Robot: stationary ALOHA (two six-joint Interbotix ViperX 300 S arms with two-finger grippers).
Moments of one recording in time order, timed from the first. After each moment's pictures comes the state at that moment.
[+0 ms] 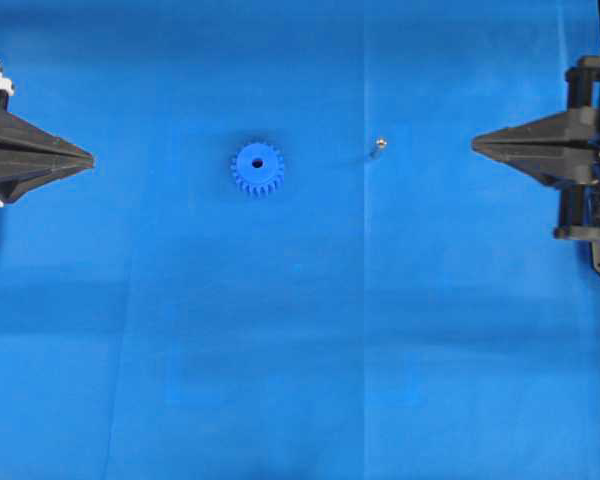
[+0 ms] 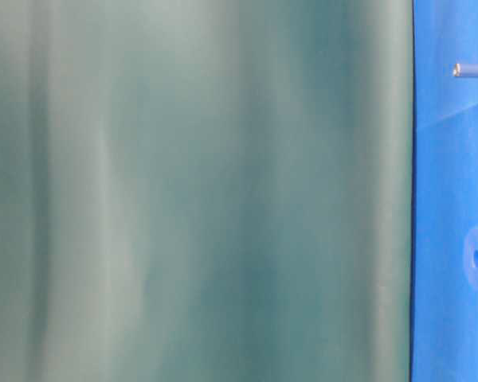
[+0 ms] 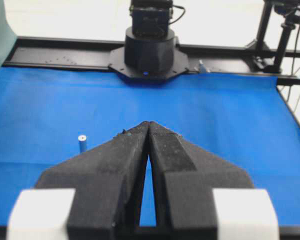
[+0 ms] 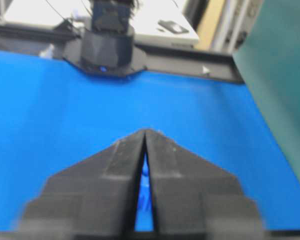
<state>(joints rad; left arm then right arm) 0.00 -0.97 1.18 0.00 -0.28 -0.03 -0.09 -0.83 1.17 0.00 -0.33 0.00</state>
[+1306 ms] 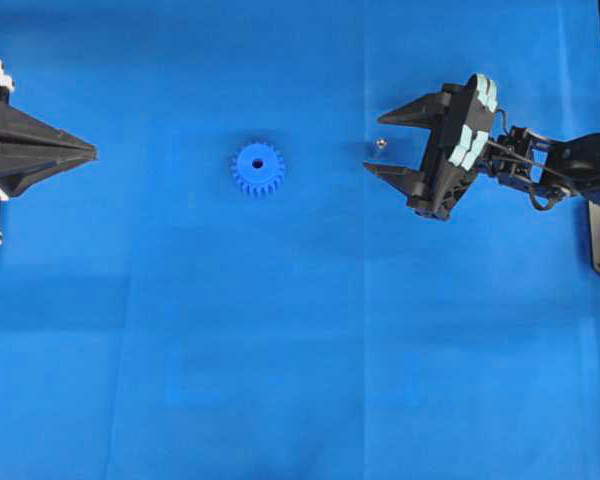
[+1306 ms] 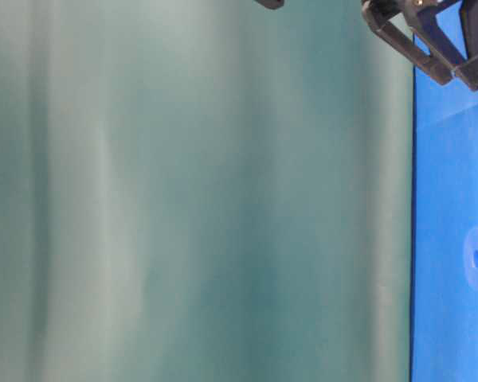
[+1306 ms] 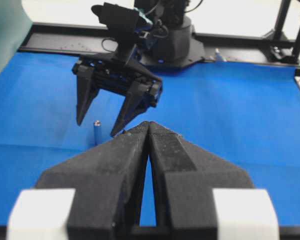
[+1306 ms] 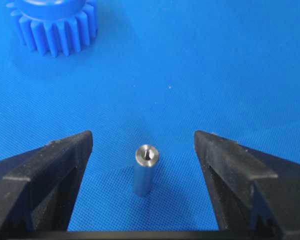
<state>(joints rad) 0.04 -0.97 1.21 0.00 -0.28 -0.04 -0.21 0.09 1.10 0.17 -0.81 0.03</state>
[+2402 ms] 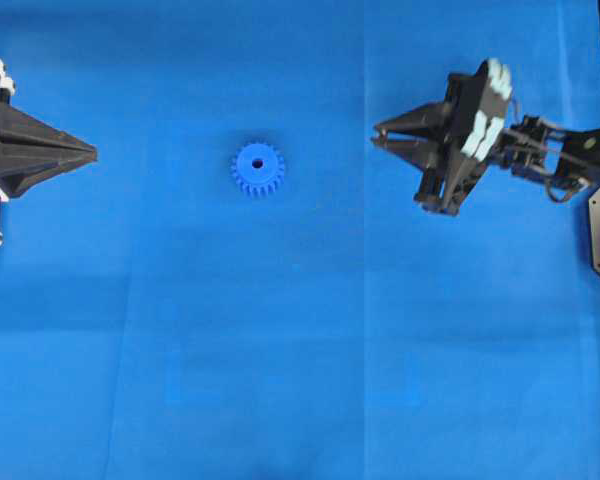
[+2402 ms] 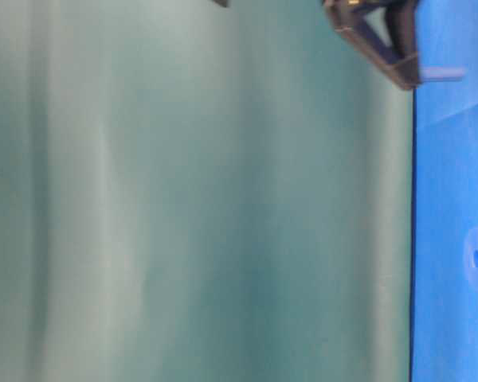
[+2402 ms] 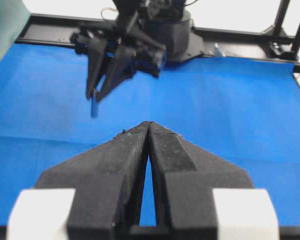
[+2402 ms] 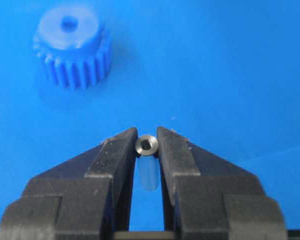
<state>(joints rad) 0.04 -0.97 1.21 0.00 -0.26 -0.05 -0.22 -0.15 1.08 0.18 -0.57 0.00</state>
